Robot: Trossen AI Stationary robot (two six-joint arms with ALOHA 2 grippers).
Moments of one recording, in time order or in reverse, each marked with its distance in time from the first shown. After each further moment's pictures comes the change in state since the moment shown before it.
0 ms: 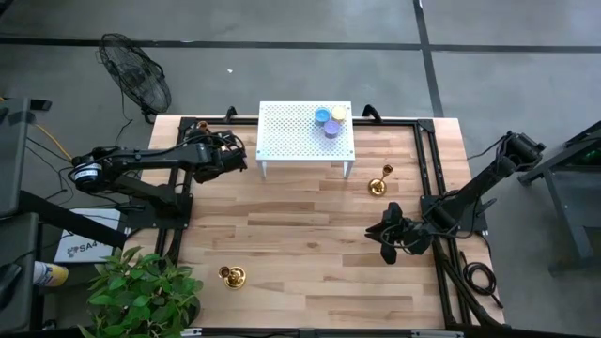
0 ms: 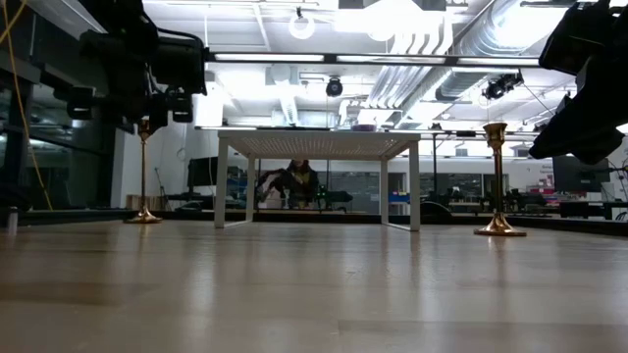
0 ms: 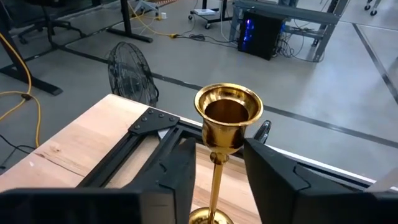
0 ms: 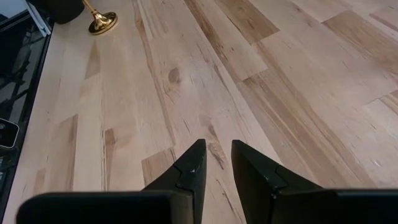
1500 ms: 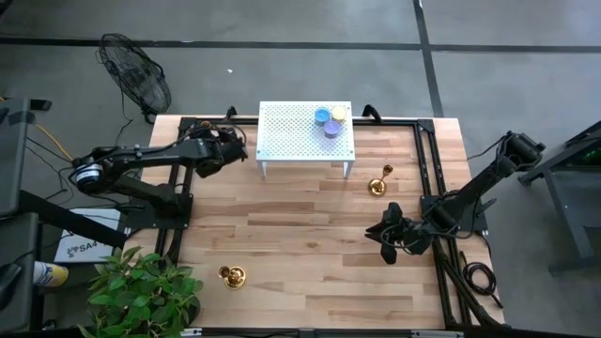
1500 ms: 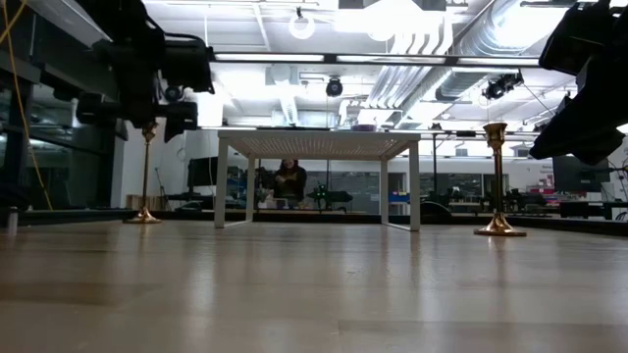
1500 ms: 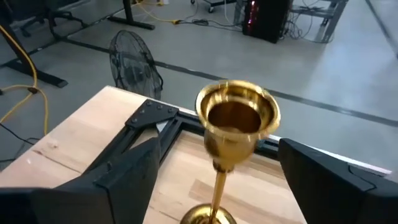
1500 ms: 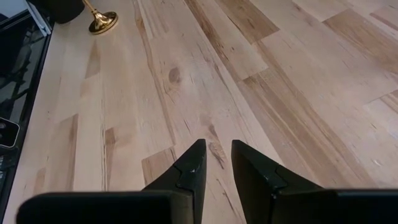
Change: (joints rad) left arm 0.085 0.008 0.000 0.147 0.072 0.200; right arm 0.000 0.000 0.000 0.000 -0.002 0.000
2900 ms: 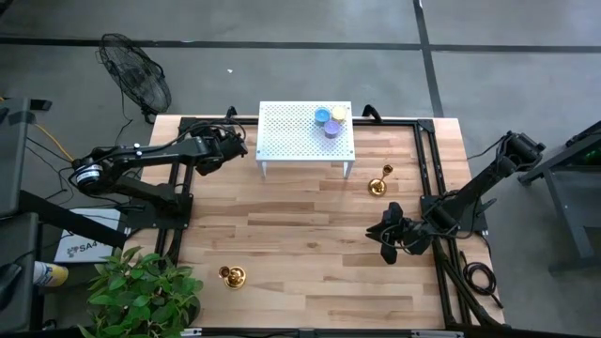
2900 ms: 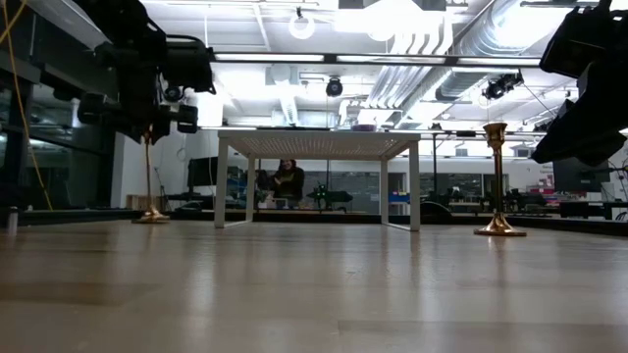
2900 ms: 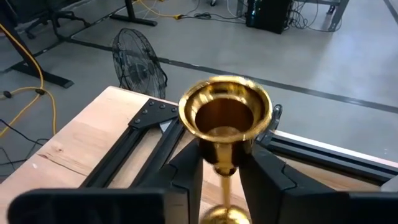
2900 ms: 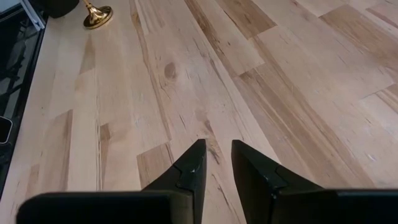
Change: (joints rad) left arm 0.033 -0.001 0.000 0.033 0.030 0.089; right arm 0.000 0.000 0.000 -0.023 -0.004 0.008
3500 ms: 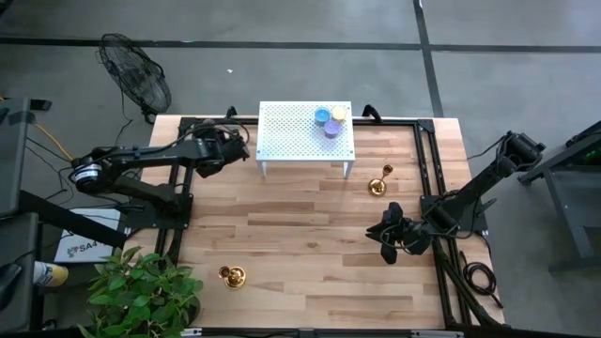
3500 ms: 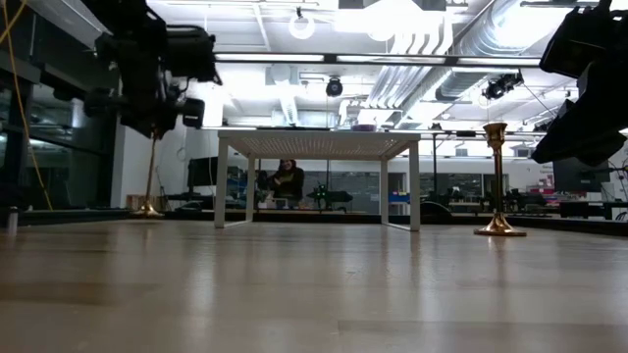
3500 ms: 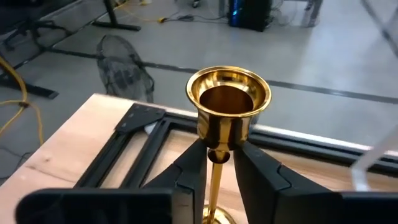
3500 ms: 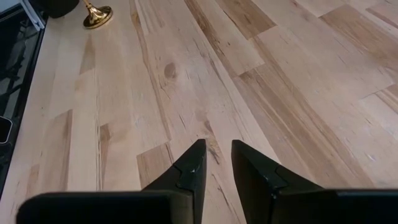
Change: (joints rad) left arm -0.063 -0.008 0.027 -0.007 -0.002 0.049; right arm 0.000 0.000 0.000 0.000 0.000 0.000
